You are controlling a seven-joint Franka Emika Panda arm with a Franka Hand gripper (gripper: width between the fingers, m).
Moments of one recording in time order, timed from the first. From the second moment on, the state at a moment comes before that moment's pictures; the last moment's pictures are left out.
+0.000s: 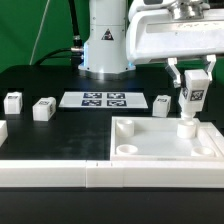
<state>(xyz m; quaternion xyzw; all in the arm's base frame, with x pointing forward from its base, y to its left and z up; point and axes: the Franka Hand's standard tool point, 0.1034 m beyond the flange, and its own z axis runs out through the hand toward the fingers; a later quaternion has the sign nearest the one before) 0.562 0.114 0.110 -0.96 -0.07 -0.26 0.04</state>
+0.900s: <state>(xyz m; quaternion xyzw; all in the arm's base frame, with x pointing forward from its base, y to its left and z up) 0.604 0.115 0.088 -0.96 -0.06 -0.28 0.04</state>
